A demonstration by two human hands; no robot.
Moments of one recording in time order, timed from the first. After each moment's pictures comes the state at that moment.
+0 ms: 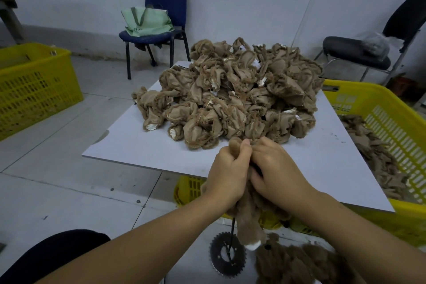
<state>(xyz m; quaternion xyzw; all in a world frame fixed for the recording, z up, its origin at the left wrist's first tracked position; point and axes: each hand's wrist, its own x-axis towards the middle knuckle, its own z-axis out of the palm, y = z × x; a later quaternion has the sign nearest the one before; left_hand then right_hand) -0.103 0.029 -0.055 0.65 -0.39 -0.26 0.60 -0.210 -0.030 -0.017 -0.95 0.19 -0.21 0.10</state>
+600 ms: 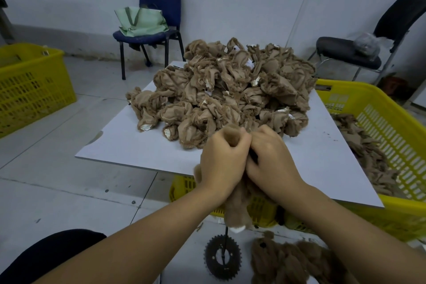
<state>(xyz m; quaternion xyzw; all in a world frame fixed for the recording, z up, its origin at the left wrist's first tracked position) -0.102 0.021 -0.042 0.65 -0.42 -0.13 0.62 -0.205 -0.031 -0.015 -0.91 0.23 -0.32 0.12</state>
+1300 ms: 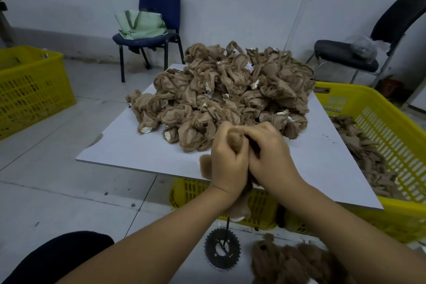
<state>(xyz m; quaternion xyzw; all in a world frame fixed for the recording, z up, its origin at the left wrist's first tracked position) -0.111 0.010 -0.046 0.55 -0.44 -0.01 0.71 -0.199 -0.031 -0.009 -0.88 0.23 -0.38 0.18</state>
